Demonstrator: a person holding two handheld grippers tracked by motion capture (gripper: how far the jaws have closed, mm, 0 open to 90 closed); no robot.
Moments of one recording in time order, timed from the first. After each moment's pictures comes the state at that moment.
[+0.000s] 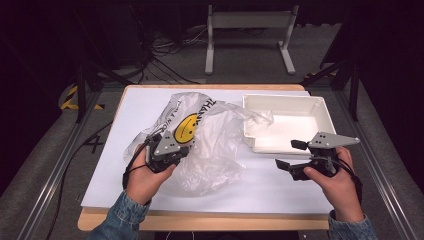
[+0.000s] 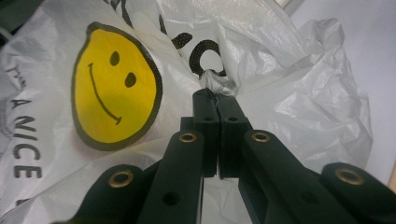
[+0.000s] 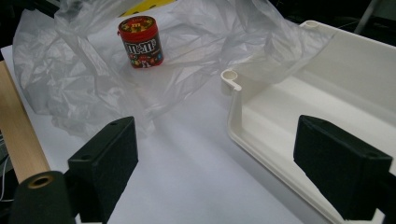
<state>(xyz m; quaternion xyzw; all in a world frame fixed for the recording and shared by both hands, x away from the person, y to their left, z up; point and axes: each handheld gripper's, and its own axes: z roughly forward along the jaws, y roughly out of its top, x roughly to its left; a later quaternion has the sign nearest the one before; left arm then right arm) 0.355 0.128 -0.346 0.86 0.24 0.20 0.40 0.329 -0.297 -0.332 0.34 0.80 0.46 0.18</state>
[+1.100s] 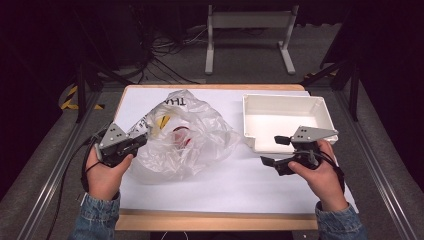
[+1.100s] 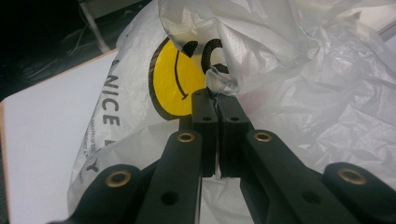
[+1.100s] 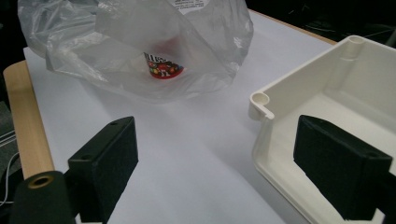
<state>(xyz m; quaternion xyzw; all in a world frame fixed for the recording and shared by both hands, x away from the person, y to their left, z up) 0.356 0.229 -0.342 0.79 0.36 0.25 0.43 0.351 -0.265 -0.336 0.30 0.82 0.47 0.15</state>
